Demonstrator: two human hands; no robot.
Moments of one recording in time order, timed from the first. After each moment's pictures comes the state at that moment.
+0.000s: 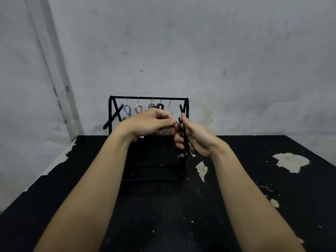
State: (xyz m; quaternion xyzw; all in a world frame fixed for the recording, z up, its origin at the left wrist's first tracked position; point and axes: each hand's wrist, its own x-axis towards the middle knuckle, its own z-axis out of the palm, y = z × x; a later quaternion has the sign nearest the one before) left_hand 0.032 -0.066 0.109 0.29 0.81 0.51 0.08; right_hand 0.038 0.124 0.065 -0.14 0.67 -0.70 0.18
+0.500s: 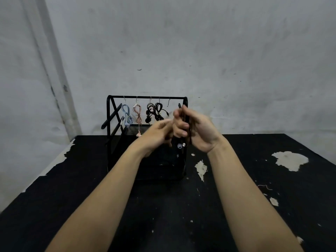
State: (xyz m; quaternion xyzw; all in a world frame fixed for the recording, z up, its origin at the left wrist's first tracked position) left_hand 0.013 -0.033 0.046 0.25 0.70 0.67 0.06; right_hand 0.050 0.114 0.084 -0.25 0.52 -0.81 0.13
